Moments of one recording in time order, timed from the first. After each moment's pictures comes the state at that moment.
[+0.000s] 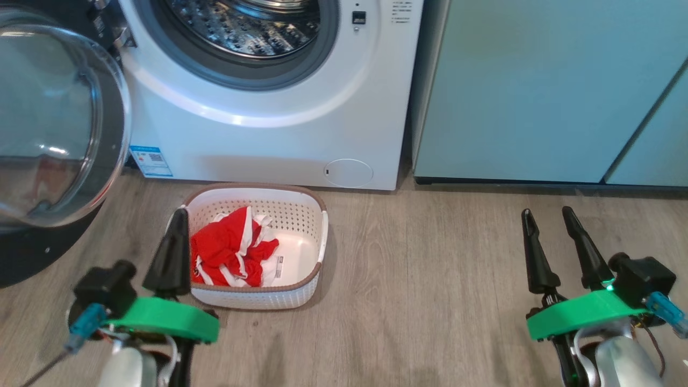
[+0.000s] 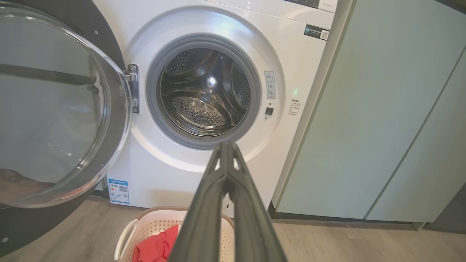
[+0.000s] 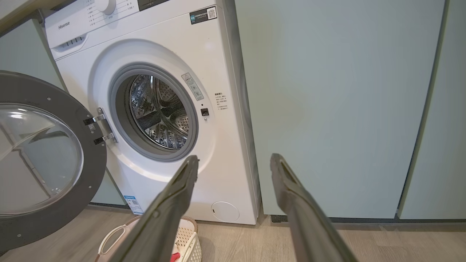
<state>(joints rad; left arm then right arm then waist) -0.06 0.04 0.00 0.13 -0.28 -0.10 -0.26 -0.04 -0.05 -0.02 0.18 0.26 0.13 -0.25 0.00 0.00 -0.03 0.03</state>
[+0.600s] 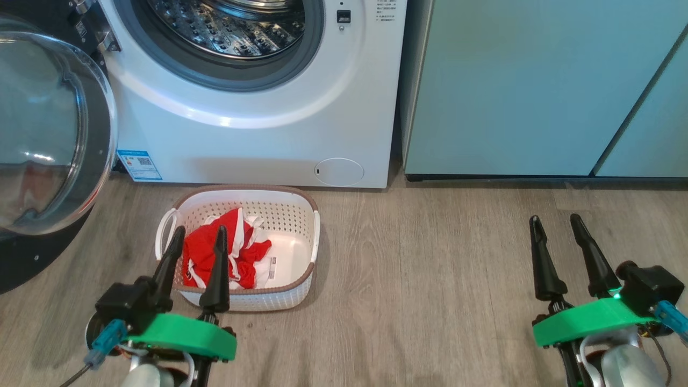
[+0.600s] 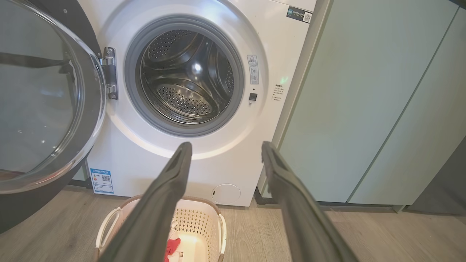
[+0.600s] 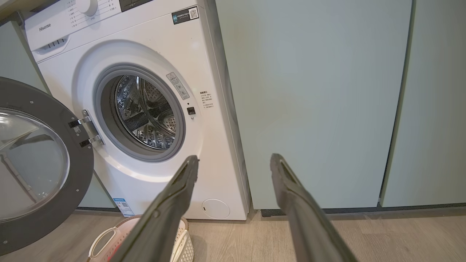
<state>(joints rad) 0.01 0.04 -0.08 0.08 -0.29 -0.05 -0.26 -0.01 -0.05 -0.05 0.16 0.27 0.13 -0.25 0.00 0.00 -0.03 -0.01</state>
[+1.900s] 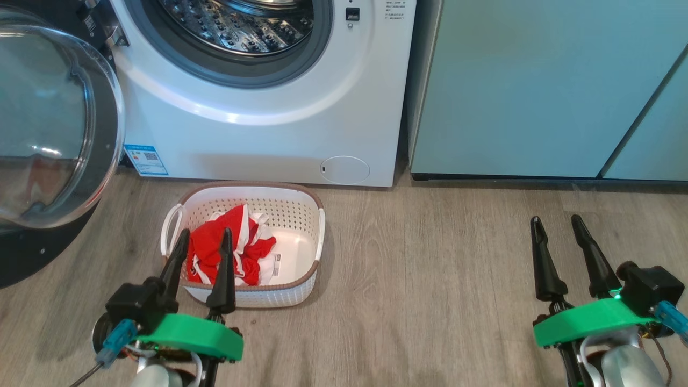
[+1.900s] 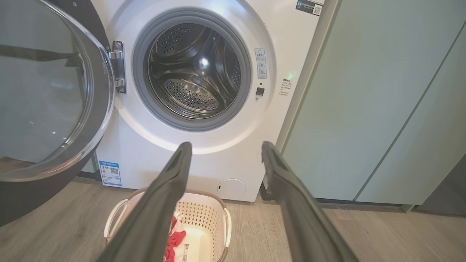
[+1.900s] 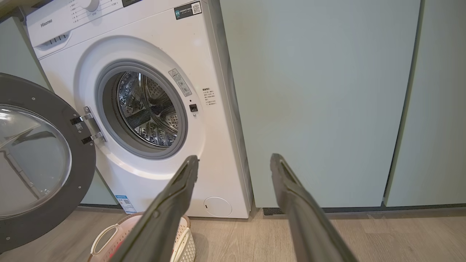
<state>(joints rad) 0.01 0.04 -0.11 0.09 -0.29 0.00 -0.26 -0.01 -0.05 -0.05 0.17 0.26 0.13 -0.25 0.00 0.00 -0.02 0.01</state>
